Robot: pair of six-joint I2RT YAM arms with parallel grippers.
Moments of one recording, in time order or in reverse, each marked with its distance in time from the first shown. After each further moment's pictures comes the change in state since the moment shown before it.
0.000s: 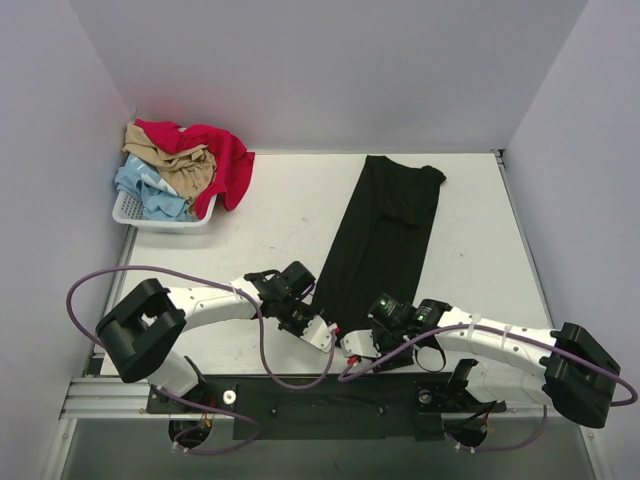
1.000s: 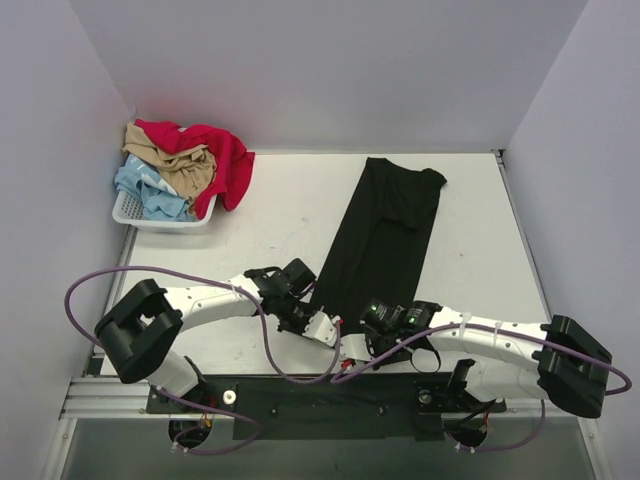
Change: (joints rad) left arm -0.002 -0.010 0.030 -0.076 0.010 -0.121; right arm 0.092 0.075 0.043 -0.023 0.022 0.074
